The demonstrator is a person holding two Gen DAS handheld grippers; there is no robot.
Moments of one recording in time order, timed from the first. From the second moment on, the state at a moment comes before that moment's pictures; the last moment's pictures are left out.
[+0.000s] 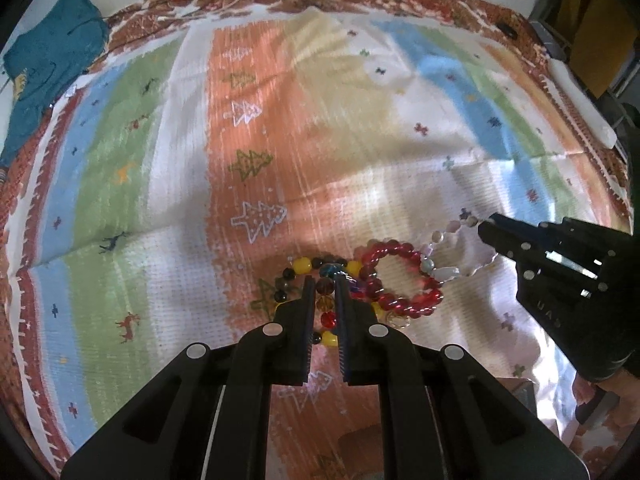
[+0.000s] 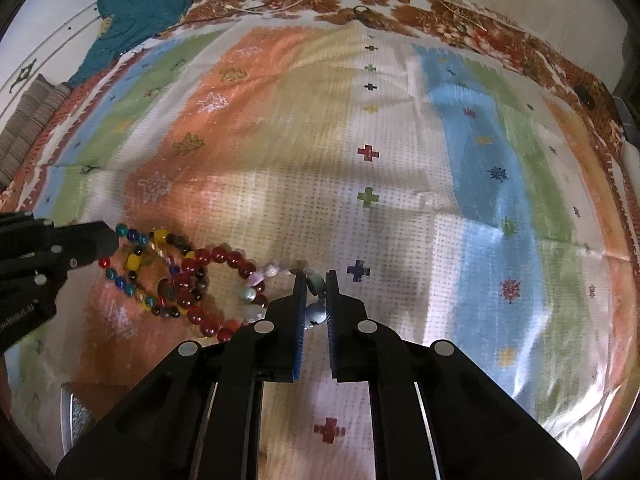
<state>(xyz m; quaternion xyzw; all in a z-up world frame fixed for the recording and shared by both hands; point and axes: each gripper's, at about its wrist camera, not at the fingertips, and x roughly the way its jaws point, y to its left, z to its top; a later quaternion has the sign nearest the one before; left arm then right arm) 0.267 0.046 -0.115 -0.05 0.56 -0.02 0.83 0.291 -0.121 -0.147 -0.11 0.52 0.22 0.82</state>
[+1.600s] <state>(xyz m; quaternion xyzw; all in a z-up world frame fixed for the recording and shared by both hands) 0.170 0.012 -0.029 -0.04 0.48 -0.09 0.87 0.203 -0.139 -0.062 -0.07 0.45 0.28 0.84</state>
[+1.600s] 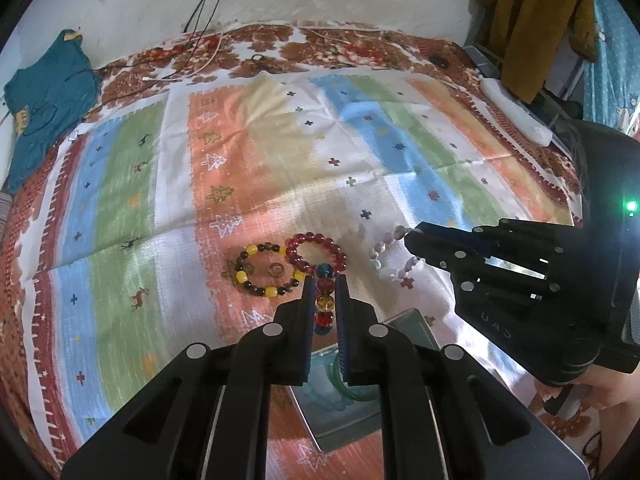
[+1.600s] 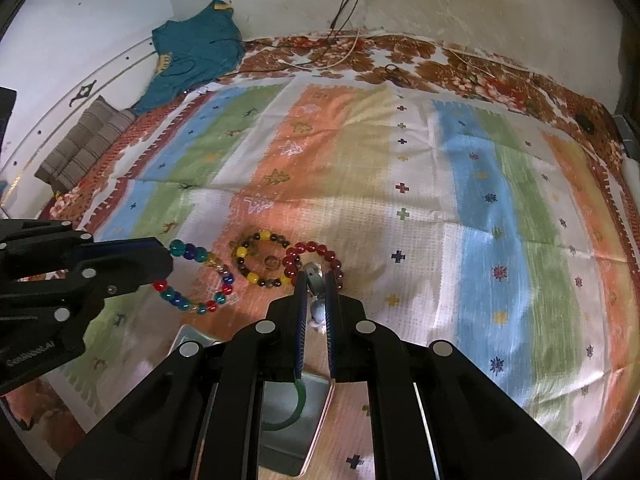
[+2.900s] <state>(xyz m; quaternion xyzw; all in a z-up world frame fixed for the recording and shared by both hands) 0.099 0.005 -0.022 -0.06 0.46 -0.08 0.88 0.136 -0.162 -0.055 -0.08 0.45 0.28 0.84</state>
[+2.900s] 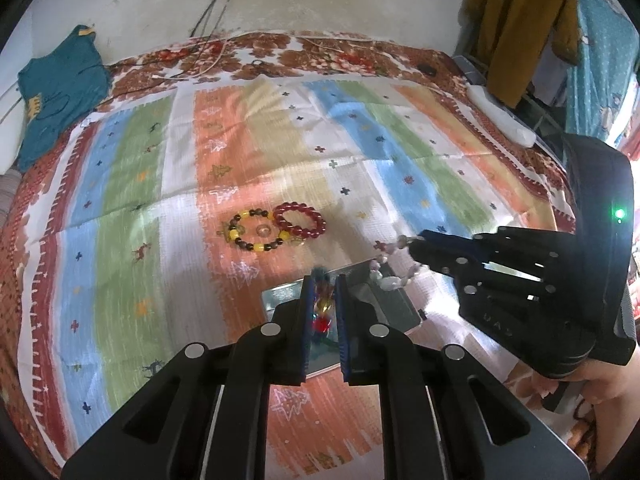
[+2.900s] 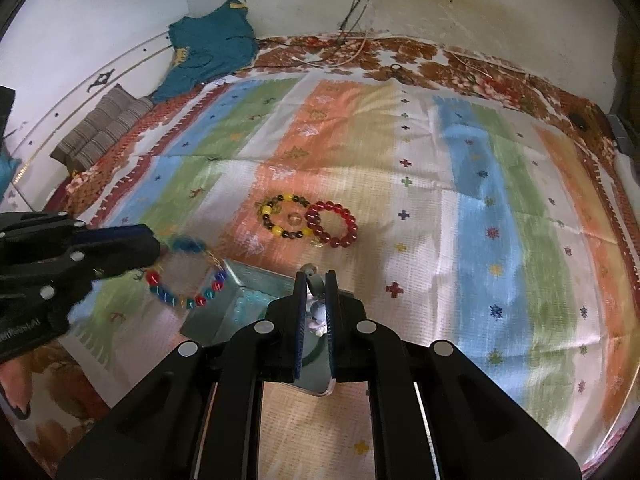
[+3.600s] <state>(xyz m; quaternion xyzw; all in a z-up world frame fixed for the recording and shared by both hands) 0.121 0.043 -0.036 -0.08 0.47 0.01 0.88 0.163 -0.163 -0.069 -0.08 0.47 0.25 0.84</state>
